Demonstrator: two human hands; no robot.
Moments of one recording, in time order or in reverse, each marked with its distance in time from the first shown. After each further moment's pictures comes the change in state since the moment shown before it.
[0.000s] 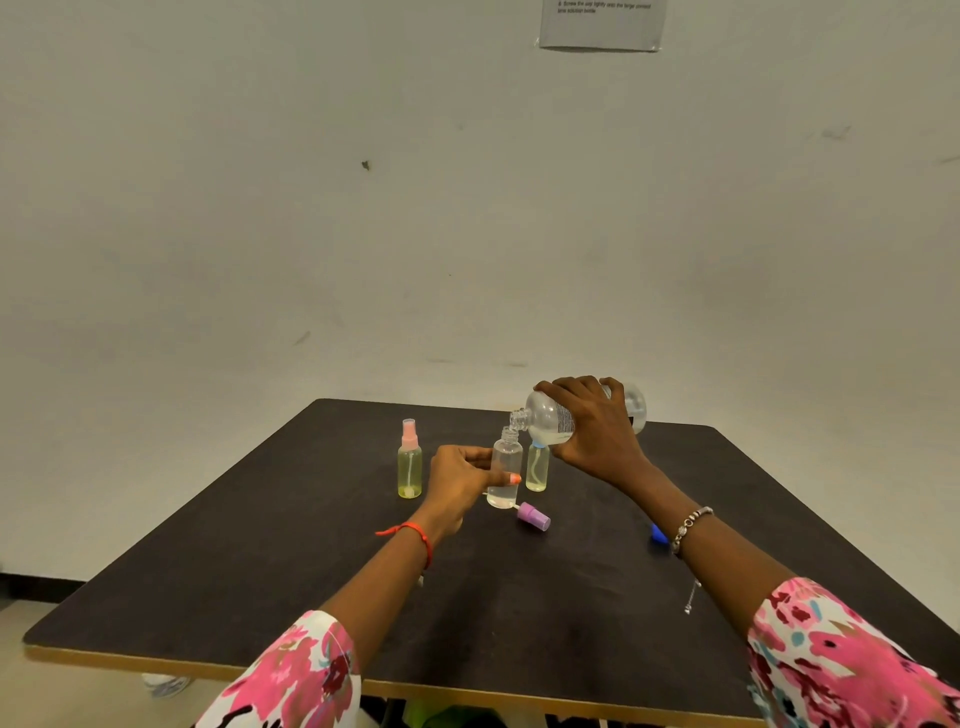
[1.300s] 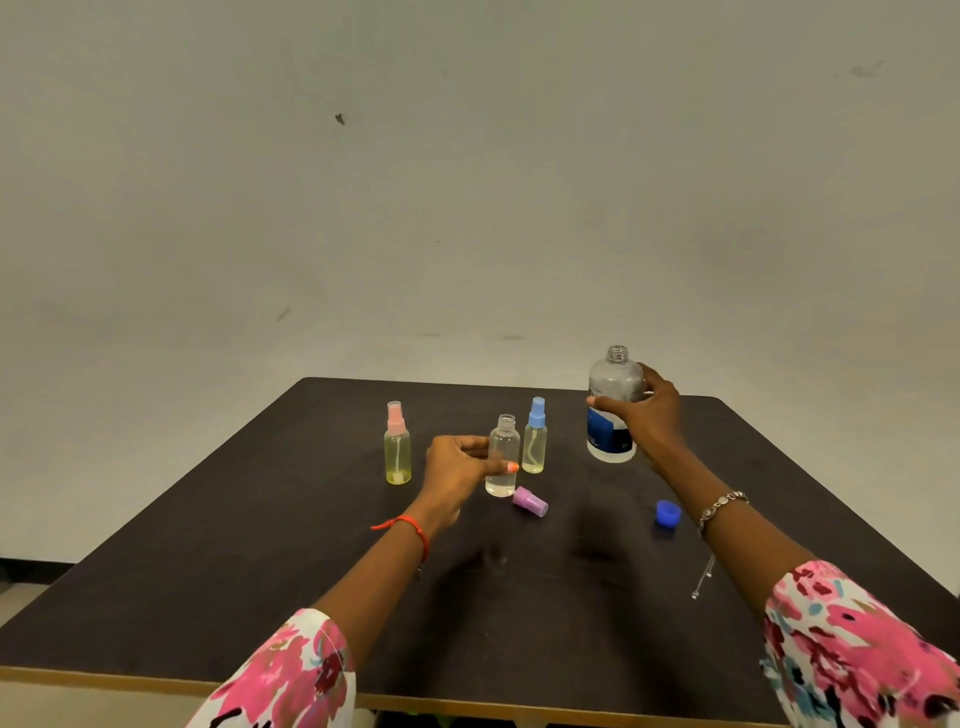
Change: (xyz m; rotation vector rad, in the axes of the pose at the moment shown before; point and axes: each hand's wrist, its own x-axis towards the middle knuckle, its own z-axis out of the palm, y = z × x) left_hand 0.024 -0.018 0.013 -0.006 -0.013 -0.049; right_hand -0.010 0.074 0.035 0.742 0.186 0.841
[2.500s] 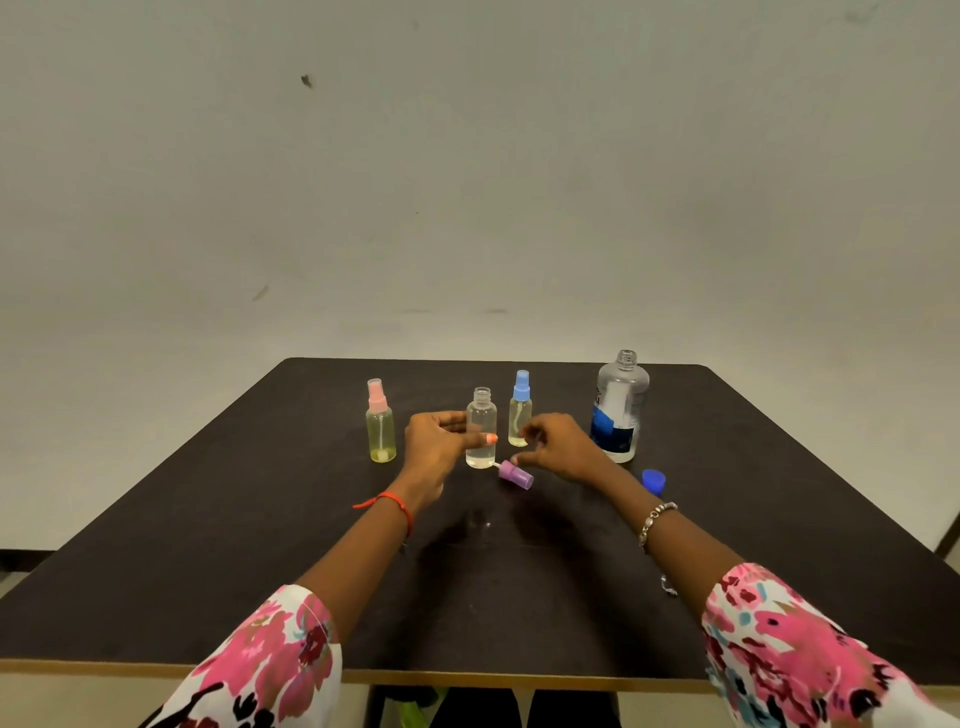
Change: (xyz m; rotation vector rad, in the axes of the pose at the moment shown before) left_hand 0.001 0.000 0.002 -0.058 0.062 0.004; right_hand -0.050 0.019 0.050 -0.534 -0.672 -0.199
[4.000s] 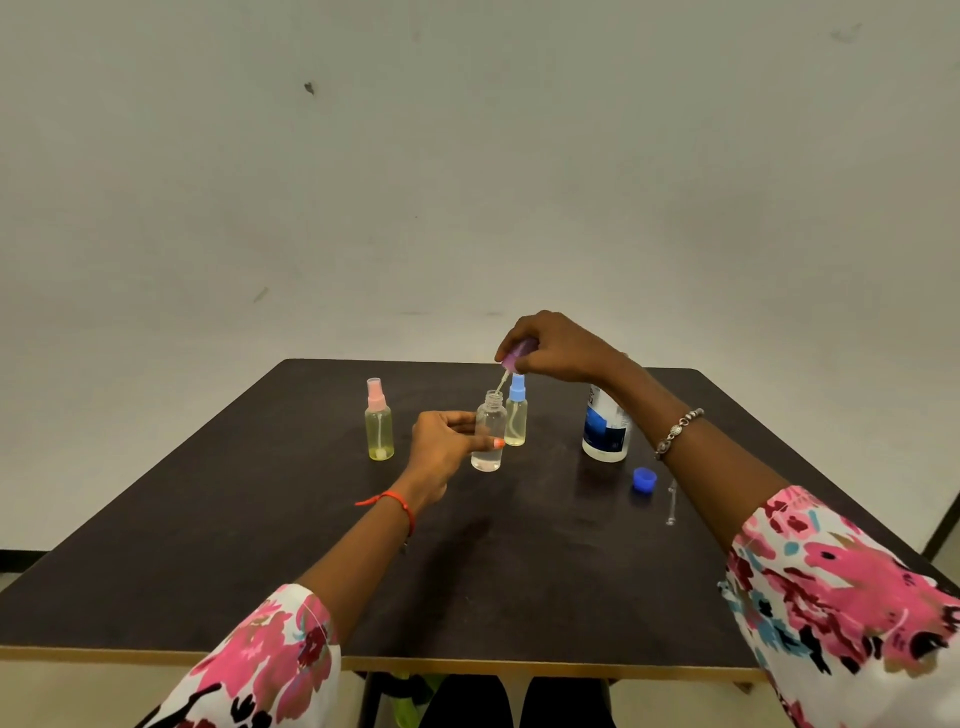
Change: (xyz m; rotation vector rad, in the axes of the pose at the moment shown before) left_hand -0.010 0.005 0.004 0.063 -0.063 0.014; right_hand 0.003 -0.082 -0.103 -0.085 0.031 -0.271
